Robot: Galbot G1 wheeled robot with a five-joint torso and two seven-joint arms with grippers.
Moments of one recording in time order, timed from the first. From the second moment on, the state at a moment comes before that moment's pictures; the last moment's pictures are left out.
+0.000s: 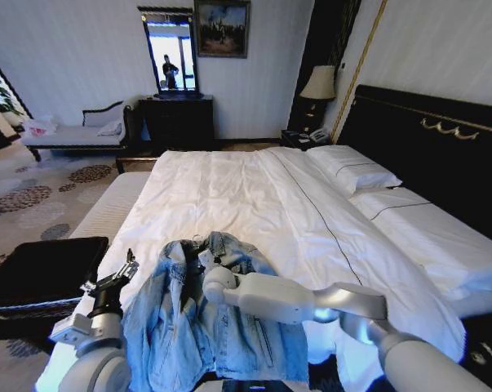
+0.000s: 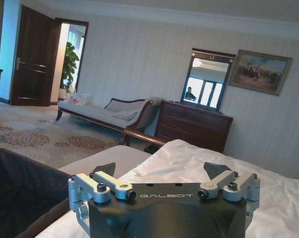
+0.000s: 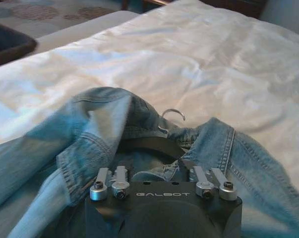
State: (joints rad) left arm 1.76 -1.44 -0.73 -2.43 -0.47 0.13 -0.40; right arm -0.20 1.26 -0.93 1.80 1.35 -0.55 1.02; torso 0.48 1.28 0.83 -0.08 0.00
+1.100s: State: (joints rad) left arm 1.76 -1.46 -0.77 -2.46 -0.47 0.13 -0.42; right arm -0.04 1.56 -1.22 1.13 0.95 -0.70 0.71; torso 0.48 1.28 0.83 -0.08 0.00
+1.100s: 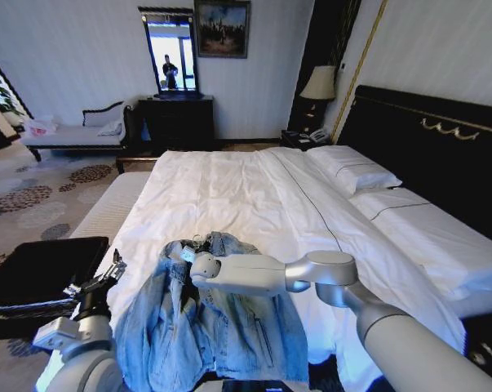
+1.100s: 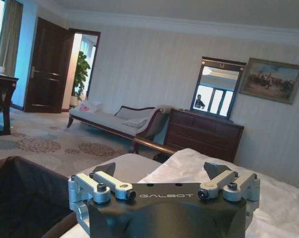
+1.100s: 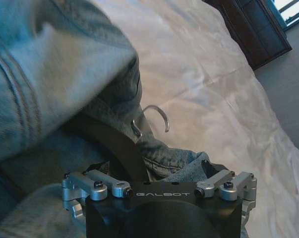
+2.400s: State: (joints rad) left arm 1.75 -1.48 -0.76 -2.43 -0.46 0.13 -0.41; right arm -0.15 1.61 -1.15 0.70 0.48 -0.43 0.65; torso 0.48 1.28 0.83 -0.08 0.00
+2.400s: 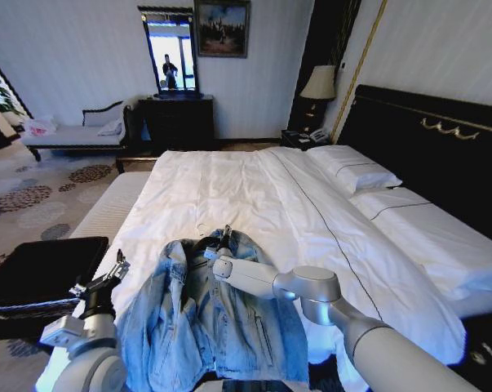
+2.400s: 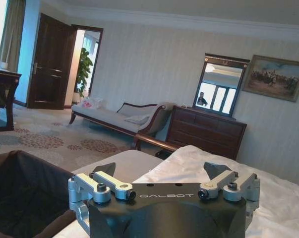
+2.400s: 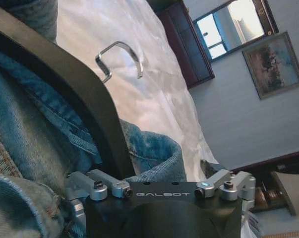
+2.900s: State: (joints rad) left arm 1.75 -1.48 -0.76 -2.44 -0.46 0.12 -0.41; right arm -0.12 1.61 -1.17 0.71 0.47 -0.44 0.61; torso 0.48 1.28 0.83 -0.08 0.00
